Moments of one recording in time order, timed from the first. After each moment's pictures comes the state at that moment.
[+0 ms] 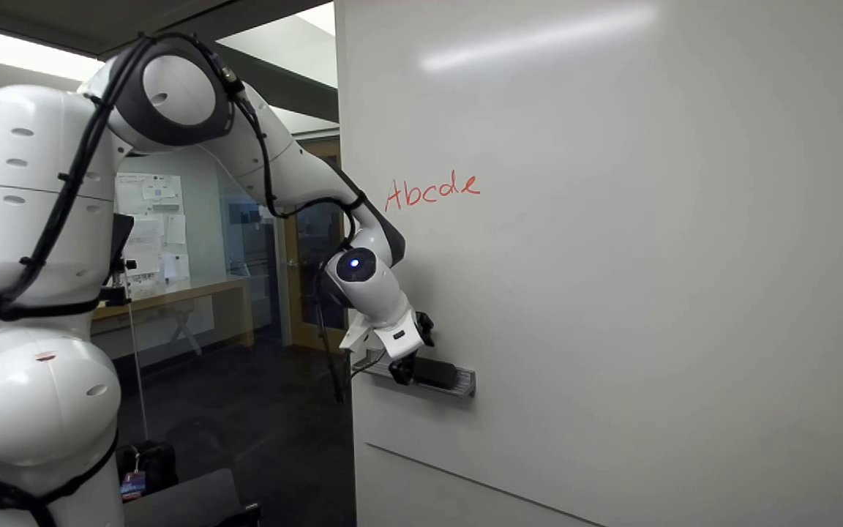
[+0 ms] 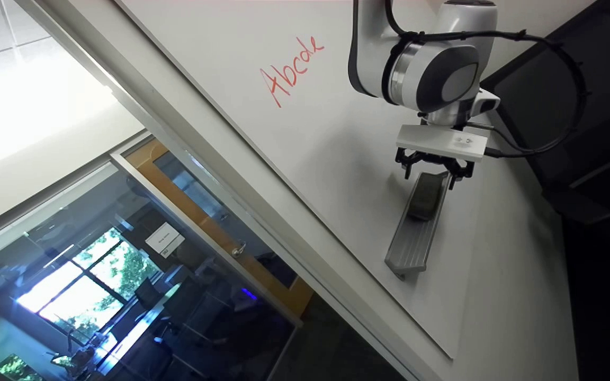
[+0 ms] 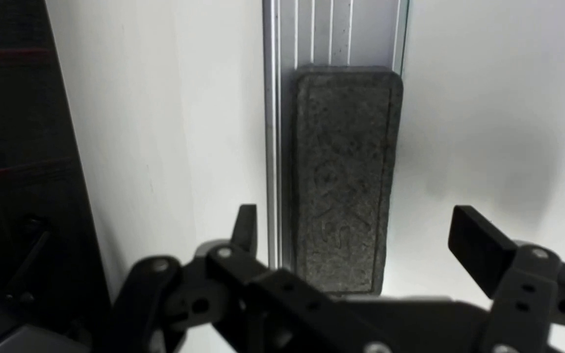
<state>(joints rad) 0.32 0.17 -0.03 -2.30 1.88 3.05 -0.44</state>
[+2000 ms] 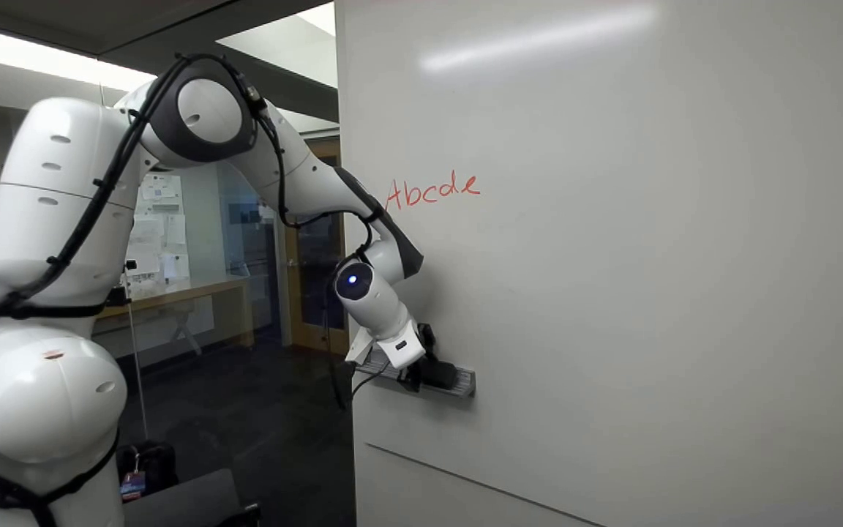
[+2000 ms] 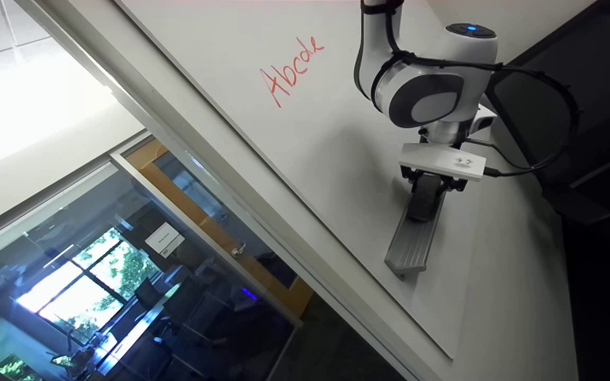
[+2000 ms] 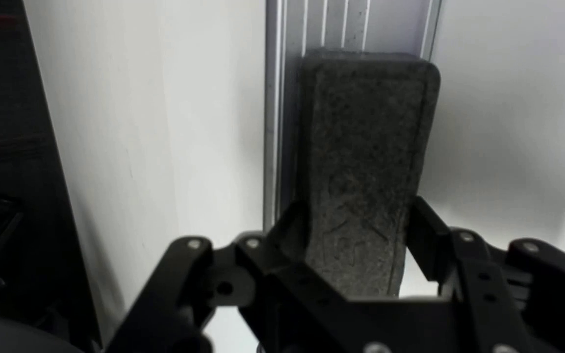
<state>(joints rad) 0.37 0.28 -0.09 -2.18 2.26 3.06 -0.85</state>
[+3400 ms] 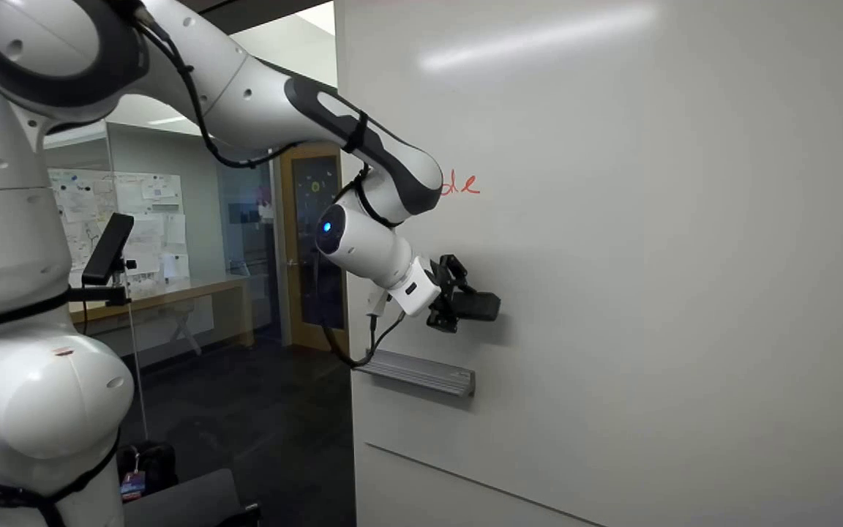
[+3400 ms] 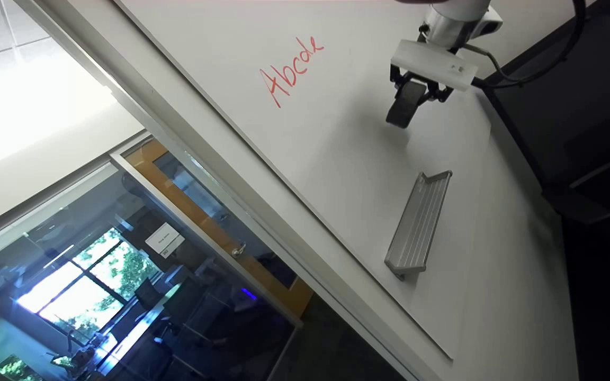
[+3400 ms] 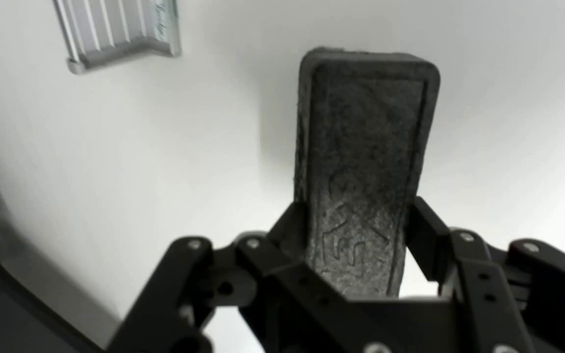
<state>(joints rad) 0.44 -0.11 -0.38 -2.26 2.60 3.07 -1.32</state>
